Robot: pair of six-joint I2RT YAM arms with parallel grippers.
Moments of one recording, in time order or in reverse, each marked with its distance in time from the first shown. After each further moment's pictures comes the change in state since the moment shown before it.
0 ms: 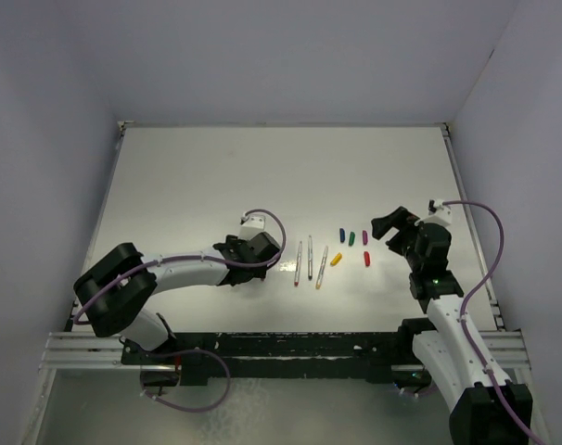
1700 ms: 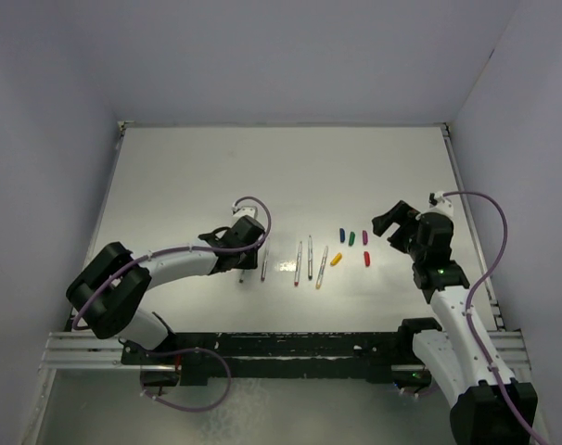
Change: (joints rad) left arm 0.165 -0.023 -0.019 0.056 0.311 0.044; right arm 0.000 0.043 0.134 -0.200 0.001 -0.001
